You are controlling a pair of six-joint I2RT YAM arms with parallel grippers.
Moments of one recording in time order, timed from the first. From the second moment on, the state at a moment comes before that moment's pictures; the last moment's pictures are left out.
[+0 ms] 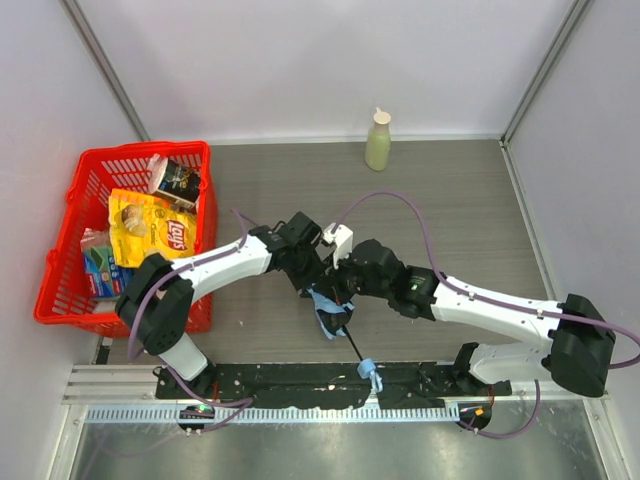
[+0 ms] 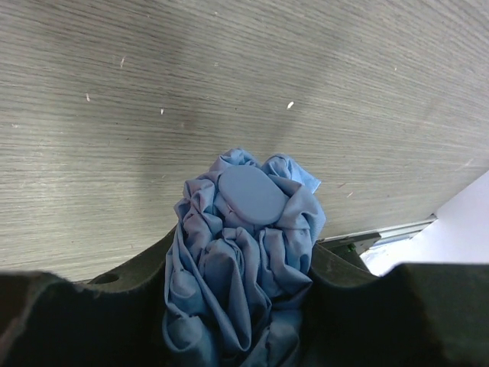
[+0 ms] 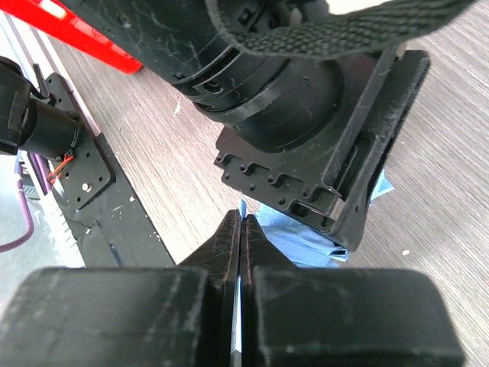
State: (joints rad) left arm -0.75 1.62 1.06 -0.61 0.18 -1.29; right arm 1.02 1.22 0.79 -0.04 -0.10 0.32
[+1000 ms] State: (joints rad) left arm -0.77 1.56 1.16 -0.71 0.01 -1.18; right arm 1.12 1.25 0.90 -0.10 0.09 0.21
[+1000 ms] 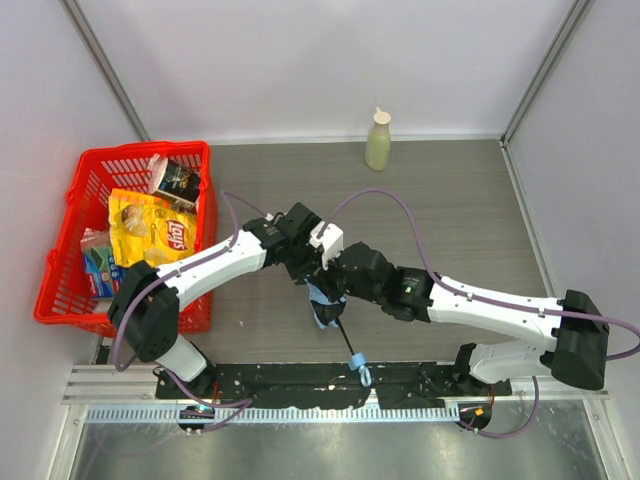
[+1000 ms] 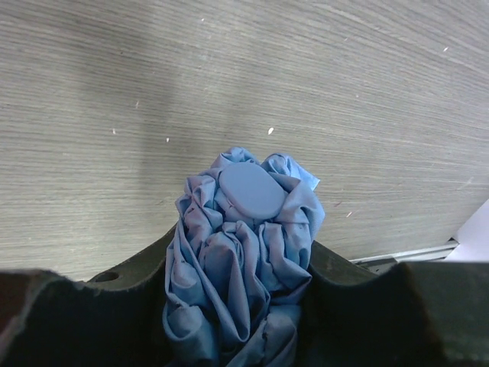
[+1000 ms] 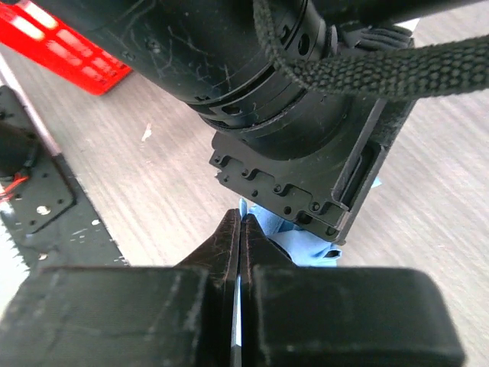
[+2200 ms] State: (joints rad) left arm -0.73 1.53 1.16 -0.65 0.13 -1.30; right arm 1.25 1.26 0.84 0.09 0.55 0.05
